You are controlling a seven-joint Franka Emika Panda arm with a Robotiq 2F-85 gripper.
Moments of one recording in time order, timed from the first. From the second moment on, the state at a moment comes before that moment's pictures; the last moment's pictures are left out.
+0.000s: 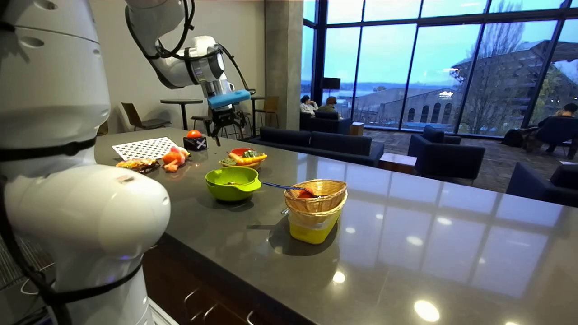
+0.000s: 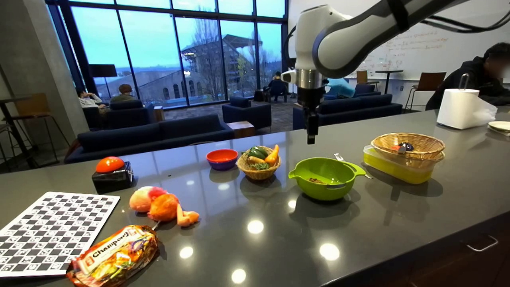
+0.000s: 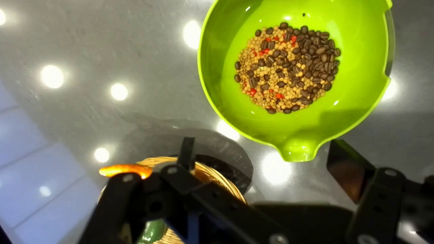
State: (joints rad) arm 0.26 0.03 0.26 -2.02 -0.24 2.16 -0.52
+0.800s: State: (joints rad) arm 0.26 0.03 0.27 -2.01 -0.24 2.15 -0.53
